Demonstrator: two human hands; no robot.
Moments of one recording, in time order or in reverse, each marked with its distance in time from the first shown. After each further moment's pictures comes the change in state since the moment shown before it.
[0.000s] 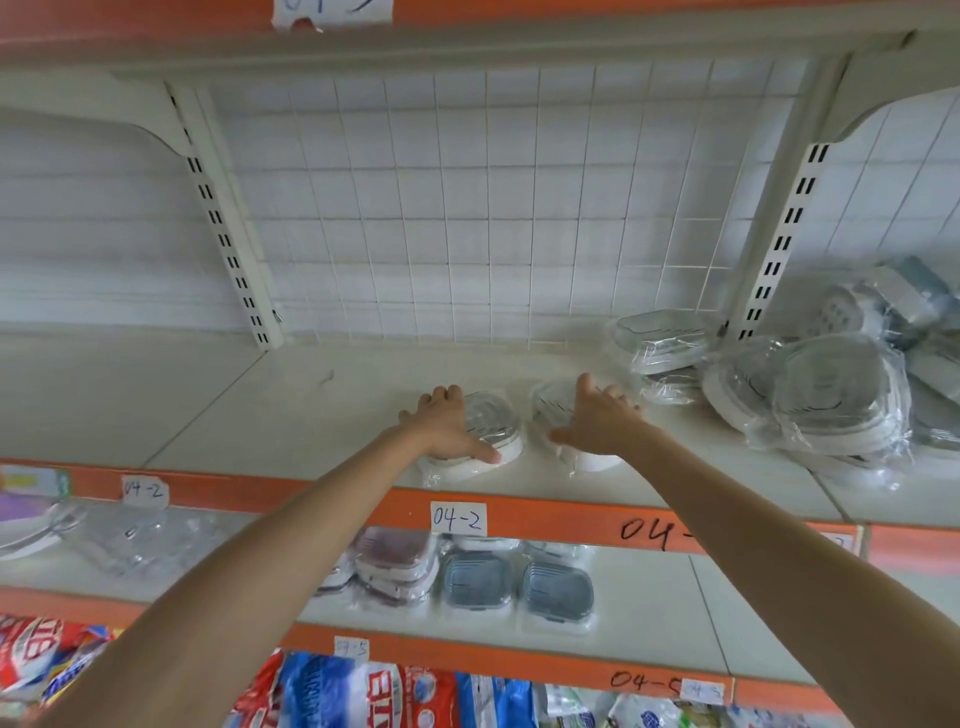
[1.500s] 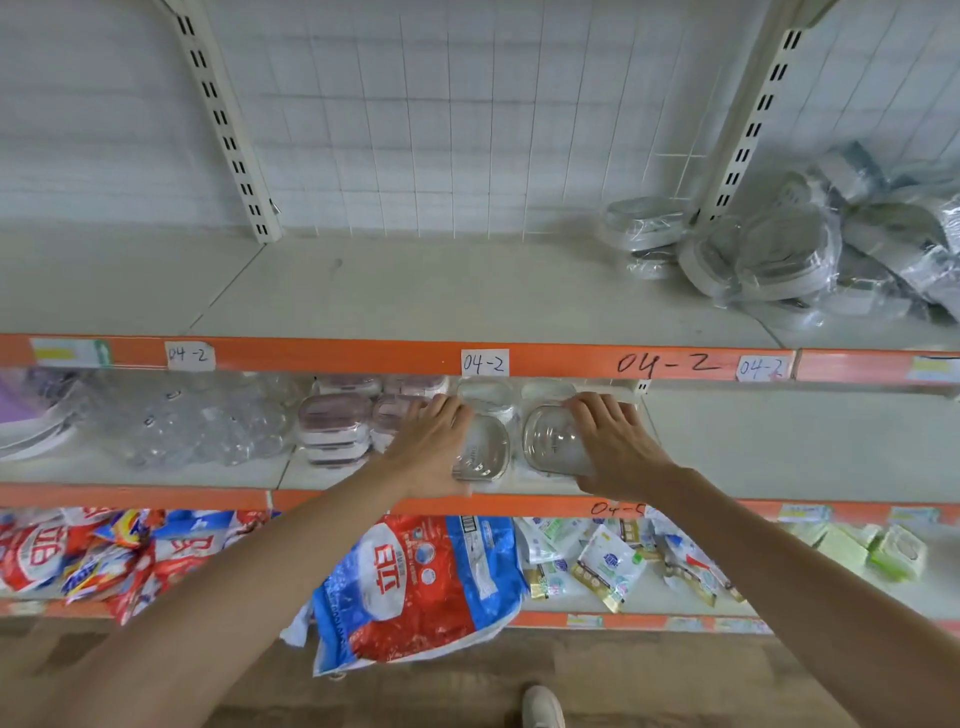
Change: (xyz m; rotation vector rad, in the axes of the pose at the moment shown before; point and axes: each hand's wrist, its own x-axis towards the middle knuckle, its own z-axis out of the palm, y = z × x) left_hand -0.143 -0.071 0.120 0.401 0.218 0.492; right_hand -0.177 0.018 0.119 -0.381 0.193 -0.390
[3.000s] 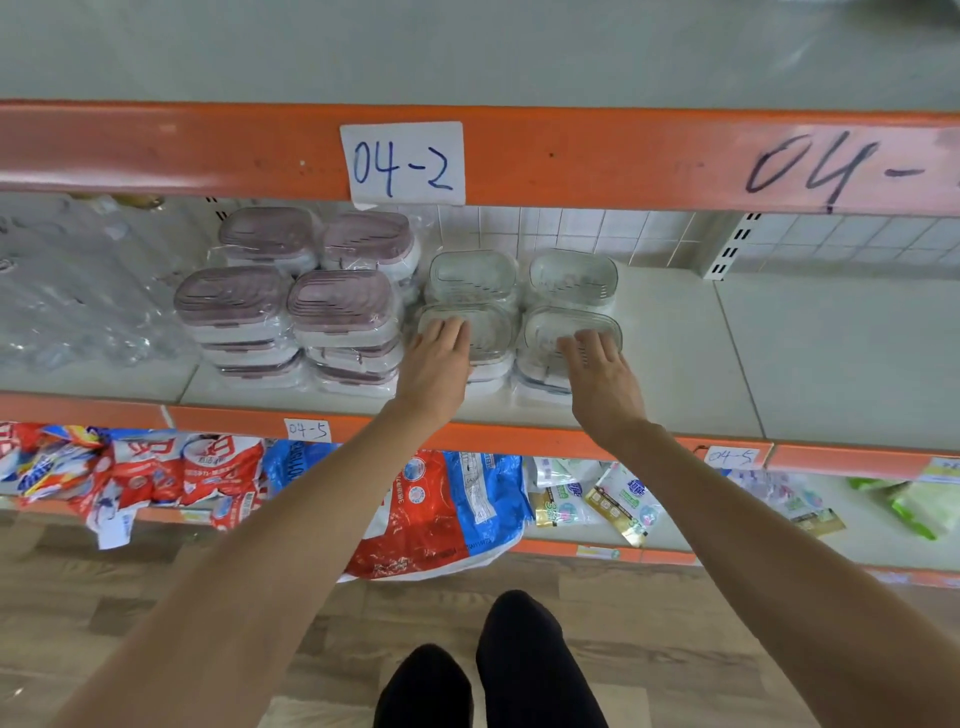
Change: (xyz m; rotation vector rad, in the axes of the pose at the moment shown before) left_hand 0.123 0.021 0.219 -0.043 -0.031 -0.283; right_hand 0.090 0.031 0.251 0.249 0.026 0.153
